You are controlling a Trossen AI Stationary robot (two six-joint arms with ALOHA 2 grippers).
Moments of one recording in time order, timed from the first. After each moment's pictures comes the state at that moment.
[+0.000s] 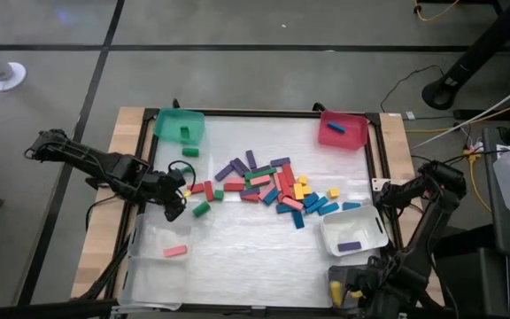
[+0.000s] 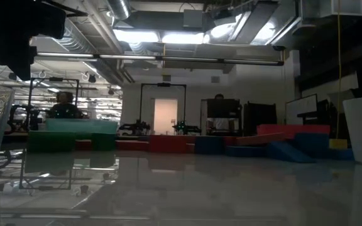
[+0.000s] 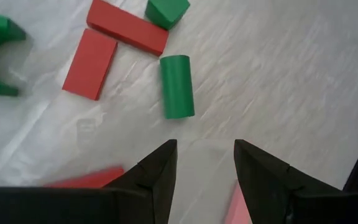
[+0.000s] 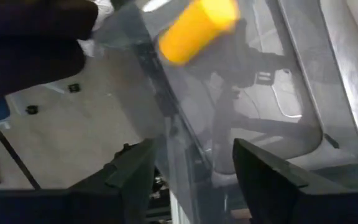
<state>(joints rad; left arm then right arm) -0.30 0.87 0.72 -0.94 -0.09 -0.97 1.09 1.67 1.34 -0.97 -0.09 1.49</state>
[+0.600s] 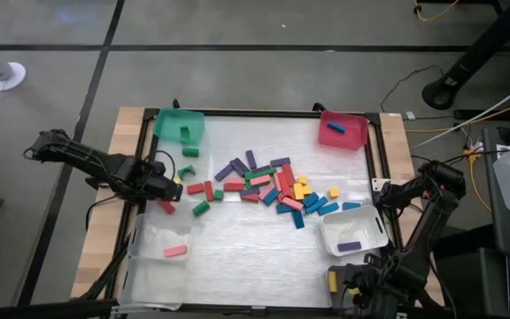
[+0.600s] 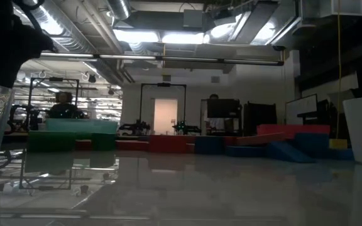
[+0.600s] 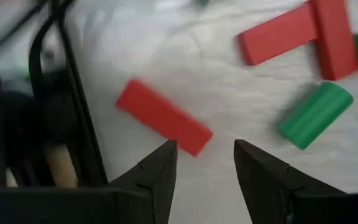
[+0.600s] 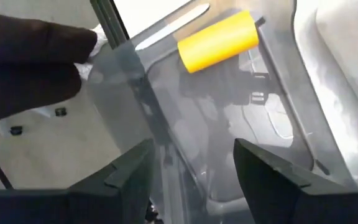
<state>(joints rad) -0.28 0.92 0.72 -1.27 -0.12 -1.76 1.07 1.67 1.33 -0.97 0.02 1.50</state>
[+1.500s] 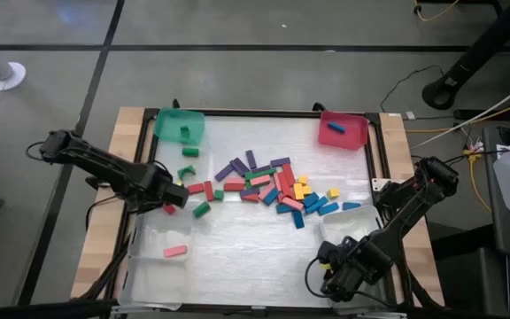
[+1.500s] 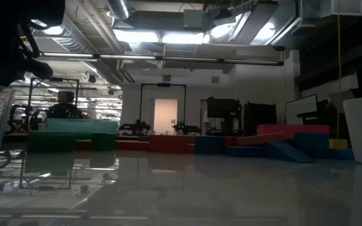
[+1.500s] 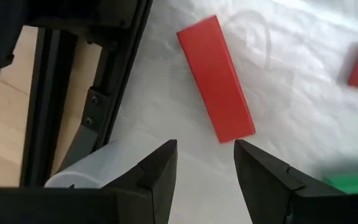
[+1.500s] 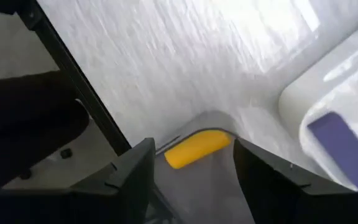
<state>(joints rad) -0.27 1.16 0.72 -1.27 0.03 -2.25 0.84 1.67 1.33 -0.96 0.03 1.39</state>
